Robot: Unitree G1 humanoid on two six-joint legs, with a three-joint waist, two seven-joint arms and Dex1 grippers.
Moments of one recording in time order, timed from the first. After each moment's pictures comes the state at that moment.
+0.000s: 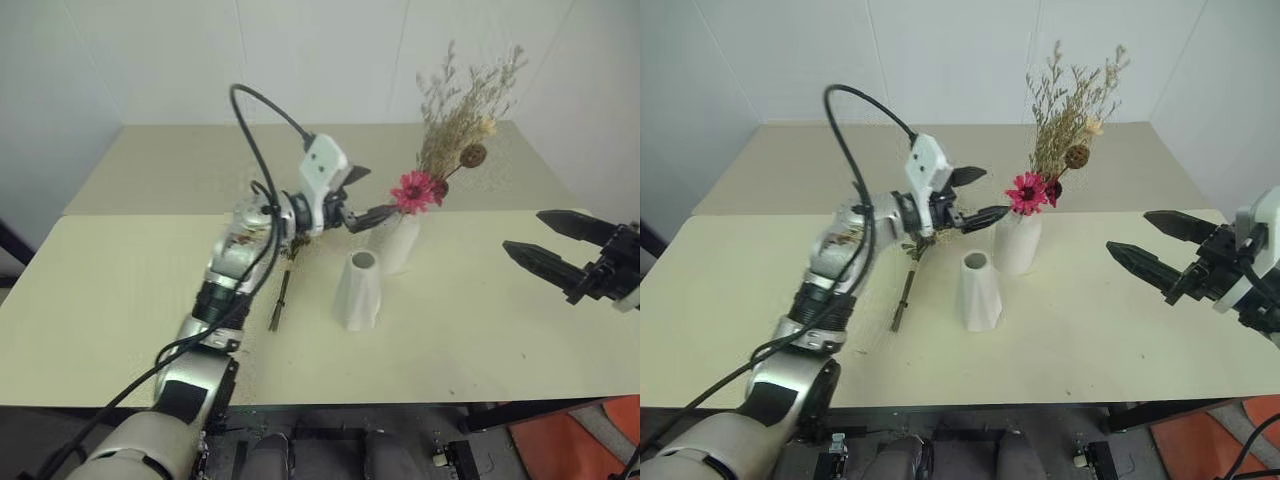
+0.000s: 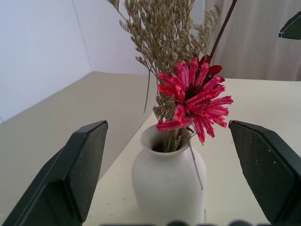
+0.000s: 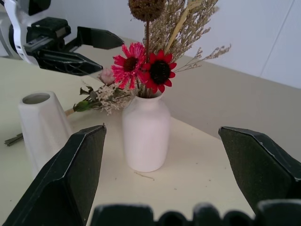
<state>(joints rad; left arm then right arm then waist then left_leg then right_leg) -0.93 0.28 -0.11 0.19 -0.23 0.41 -0.85 -0.10 -0.91 -0.60 -0.31 0.80 0.58 0.87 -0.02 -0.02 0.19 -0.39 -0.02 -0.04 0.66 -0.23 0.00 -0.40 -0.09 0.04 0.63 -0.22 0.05</state>
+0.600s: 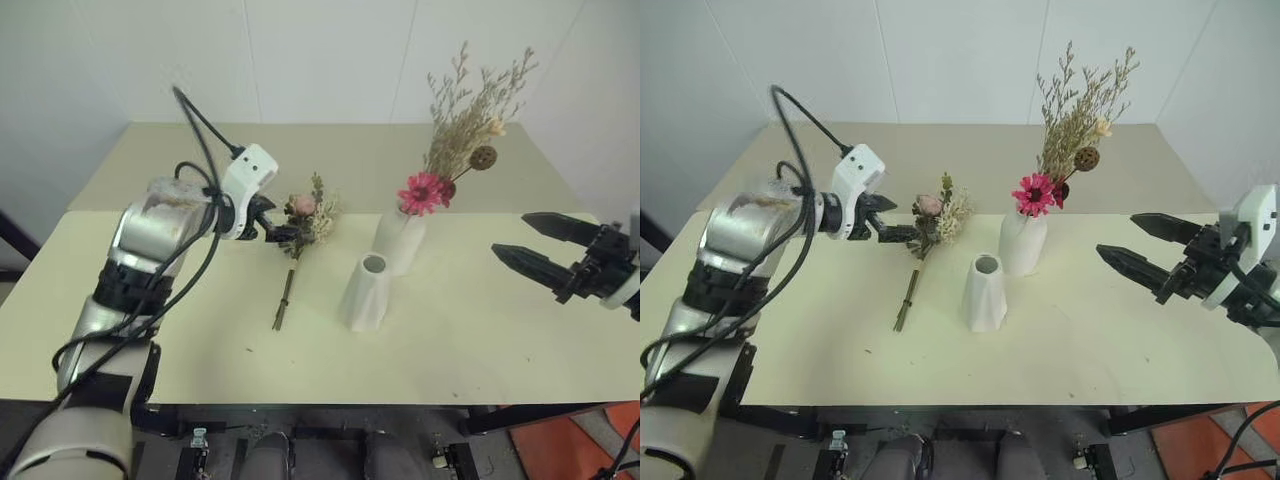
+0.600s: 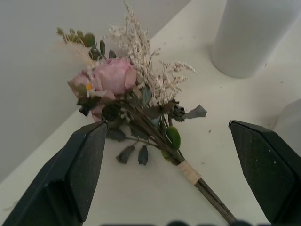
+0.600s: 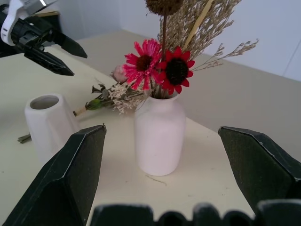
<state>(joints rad) -1.07 0.62 -0.27 0.10 -0.20 1.18 -0.86 -0.15 -0.91 -0.52 -0.26 0.77 0.57 0.92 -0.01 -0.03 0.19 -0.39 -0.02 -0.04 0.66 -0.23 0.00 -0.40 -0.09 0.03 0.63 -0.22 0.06</state>
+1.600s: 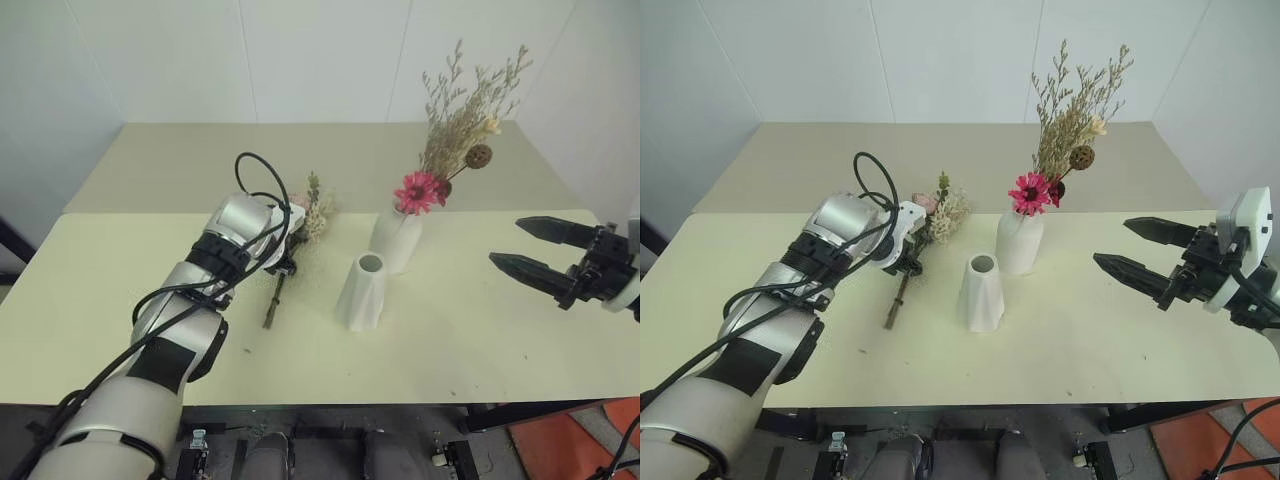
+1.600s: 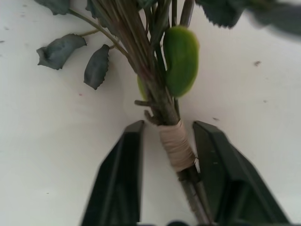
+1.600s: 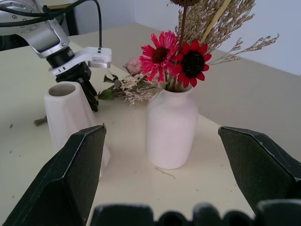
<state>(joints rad) -1.21 0.32 -0.31 0.67 -0.12 1.30 -0.56 -0.15 -0.92 -0.53 -0.25 0.76 0.55 1.00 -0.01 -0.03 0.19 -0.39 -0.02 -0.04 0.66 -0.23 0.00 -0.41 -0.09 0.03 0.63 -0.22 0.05</state>
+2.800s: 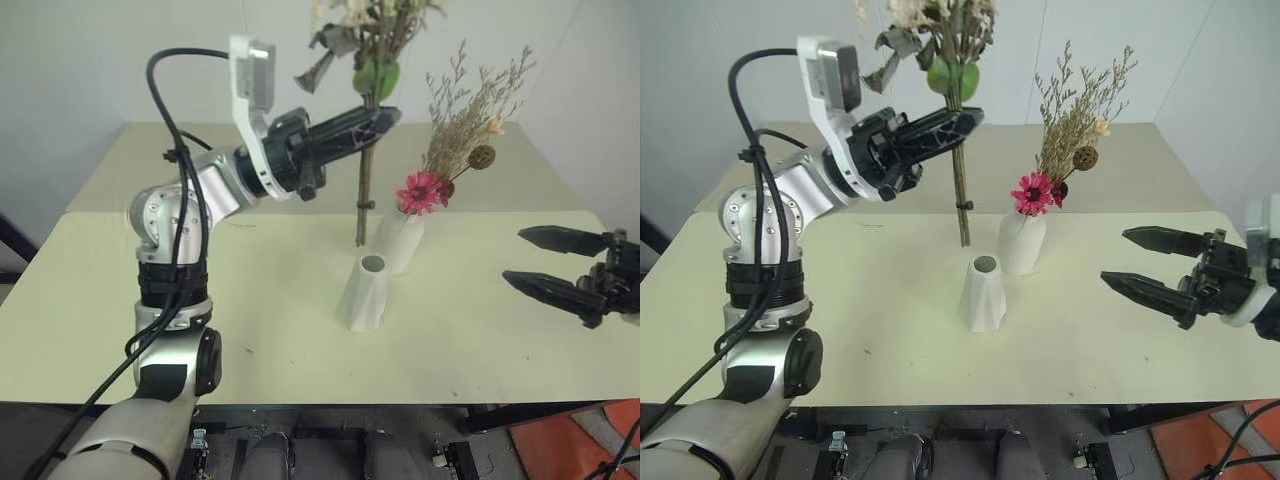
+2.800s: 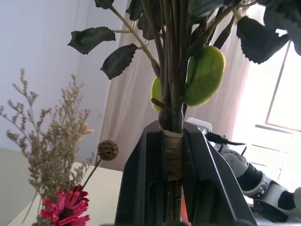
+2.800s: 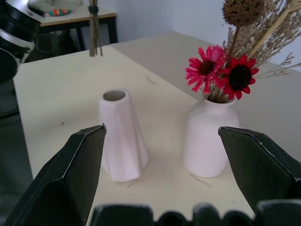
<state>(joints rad) -1.05 0.28 0.16 0.03 -0.89 0.88 -0.93 -0.09 -0.97 -0.60 -0.24 0.87 0.56 1.21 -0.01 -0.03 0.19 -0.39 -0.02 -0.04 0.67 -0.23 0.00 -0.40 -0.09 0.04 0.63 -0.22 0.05</state>
